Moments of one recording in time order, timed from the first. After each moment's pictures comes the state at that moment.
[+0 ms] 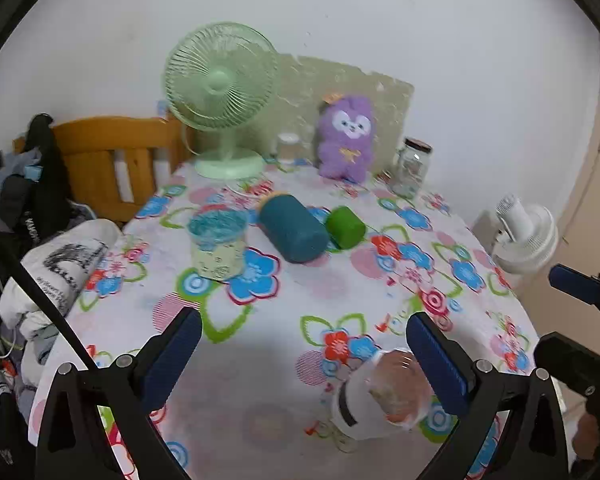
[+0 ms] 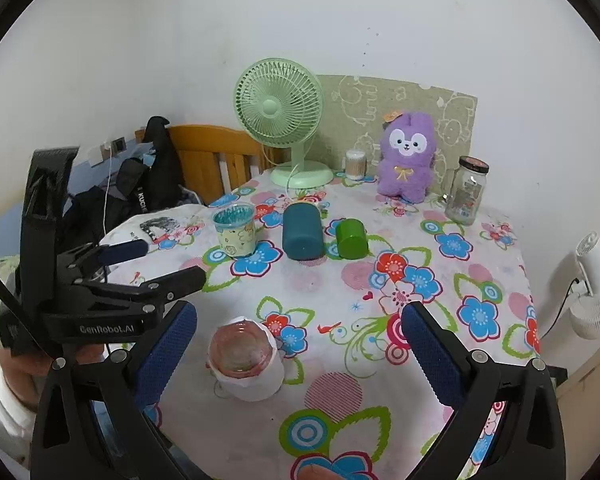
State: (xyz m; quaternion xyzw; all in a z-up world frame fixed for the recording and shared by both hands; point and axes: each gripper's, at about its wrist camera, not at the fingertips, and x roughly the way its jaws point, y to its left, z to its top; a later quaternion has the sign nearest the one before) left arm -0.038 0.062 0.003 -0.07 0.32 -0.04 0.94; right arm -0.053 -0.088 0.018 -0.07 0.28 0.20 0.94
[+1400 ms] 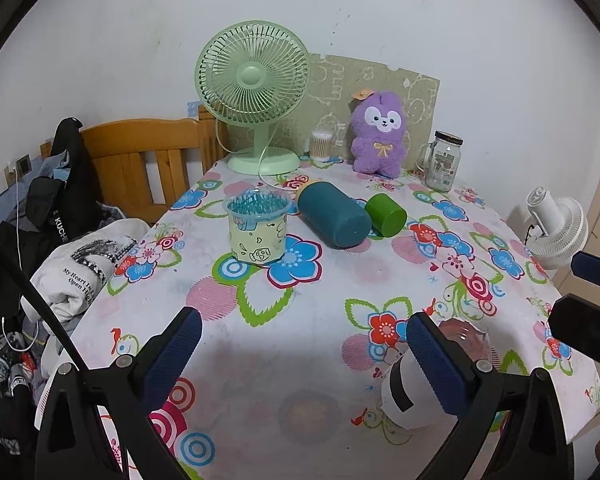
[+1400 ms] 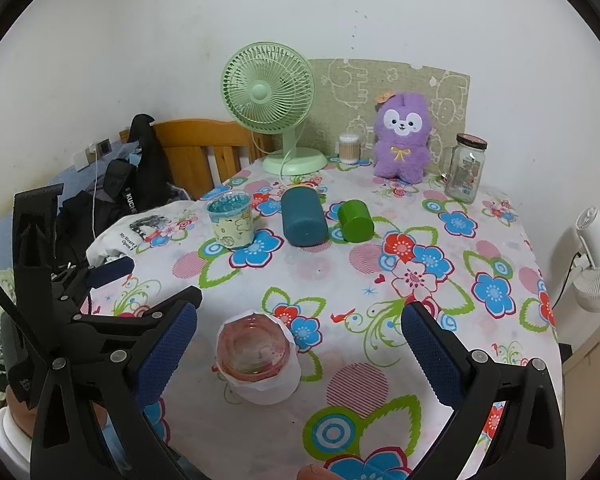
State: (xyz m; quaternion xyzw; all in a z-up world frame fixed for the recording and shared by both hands) left arm -0.049 0.070 -0.028 -0.04 0.32 0.01 0.95; right arm -0.046 -0.069 -0.007 -0.05 0.30 0.18 0.93
